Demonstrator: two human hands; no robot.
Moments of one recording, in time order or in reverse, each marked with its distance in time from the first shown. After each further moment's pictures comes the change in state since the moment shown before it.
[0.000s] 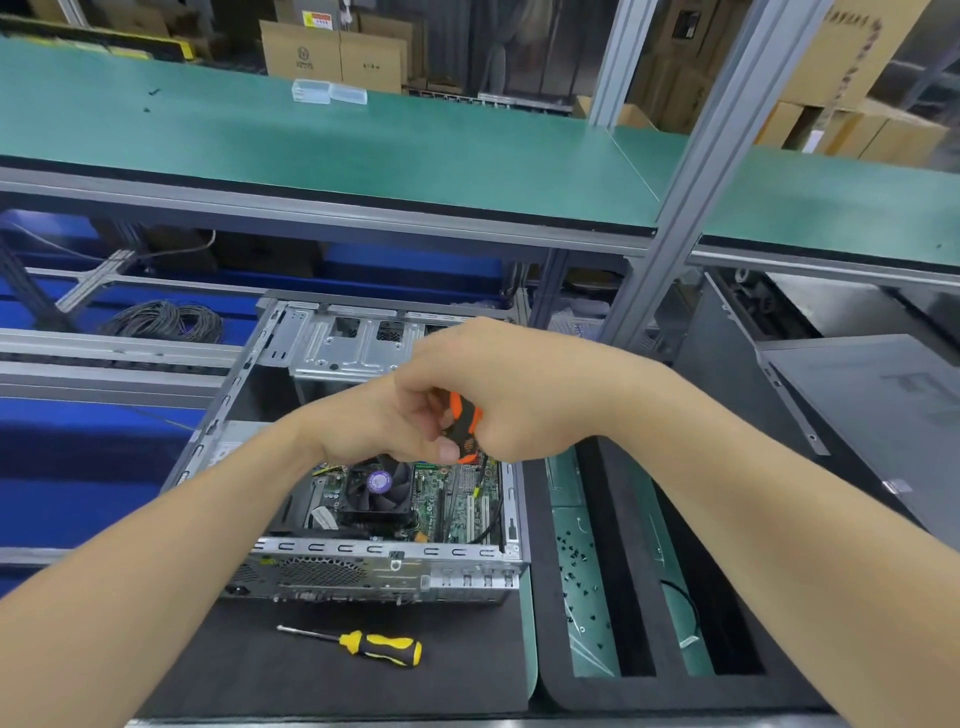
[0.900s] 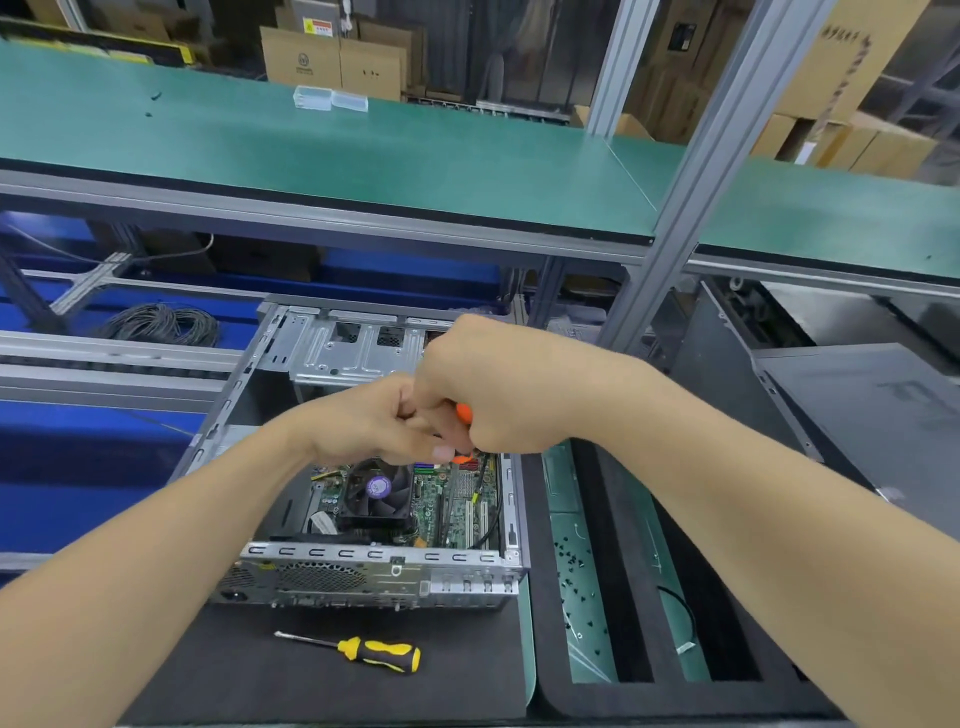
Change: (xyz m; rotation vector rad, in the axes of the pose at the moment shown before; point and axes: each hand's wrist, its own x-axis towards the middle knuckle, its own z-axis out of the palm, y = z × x) left_hand -0.006 0.002 -0.009 -0.013 0.003 -0.001; right_hand 0.014 -0.003 -0.005 -0.071 -0.049 -0.123
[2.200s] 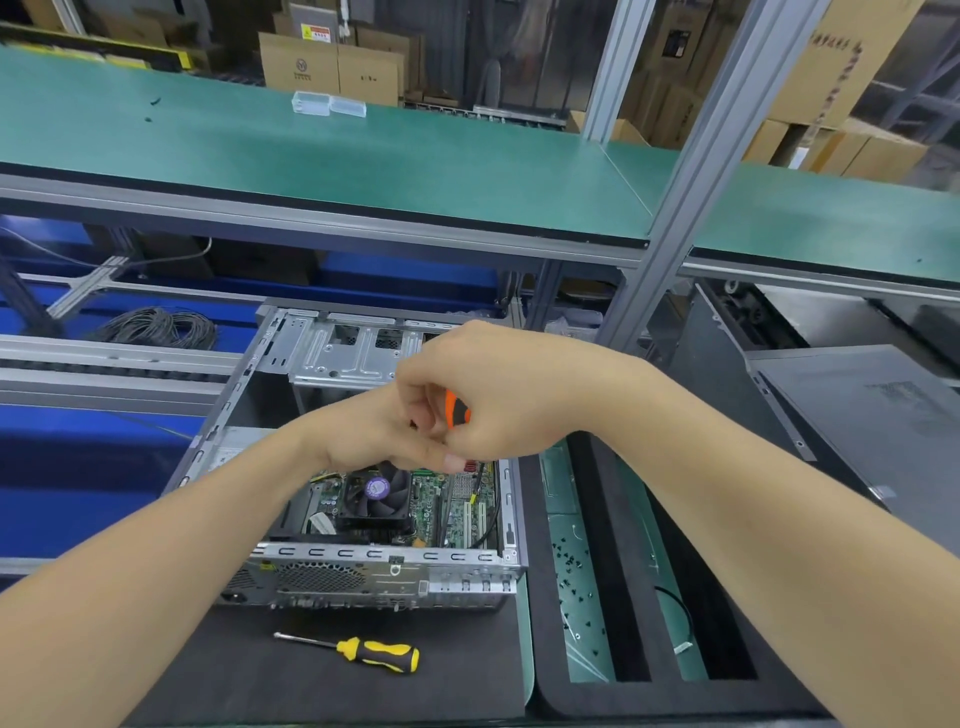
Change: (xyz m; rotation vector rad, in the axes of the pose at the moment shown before) left_hand 0.002 0.001 0.010 0.105 0.031 -0.053; right_hand 0.002 0.007 0.008 0.152 0.042 -0.017
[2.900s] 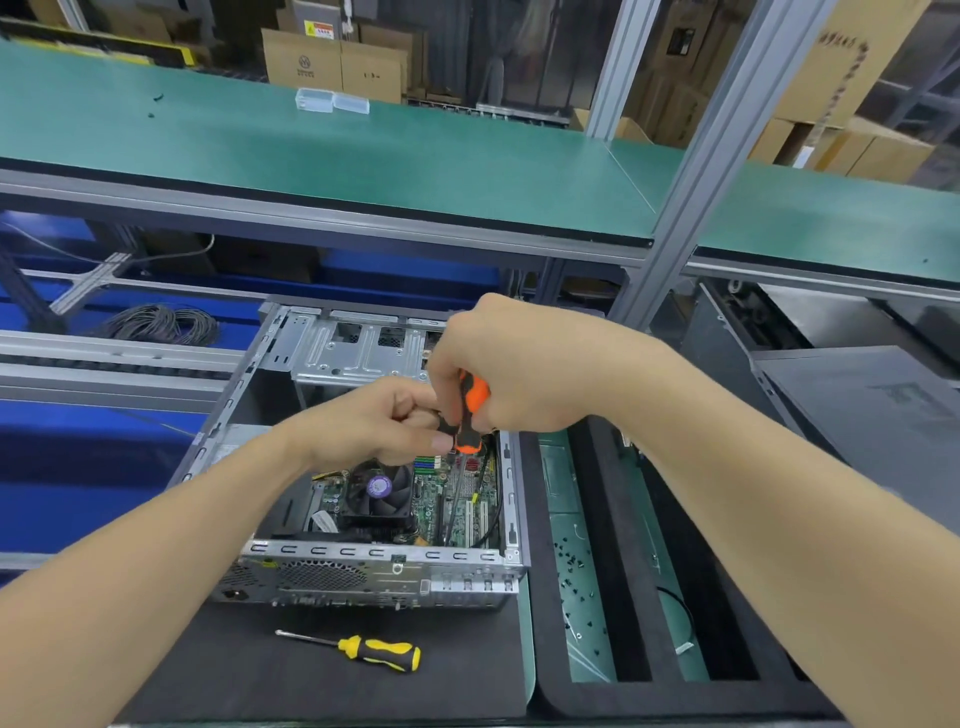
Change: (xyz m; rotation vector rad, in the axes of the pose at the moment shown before) left_hand -0.007 -0.004 -0.005 -0.120 -0.044 0.108; right_hand -0.002 0.006 -0.011 -0.081 0.025 0.068
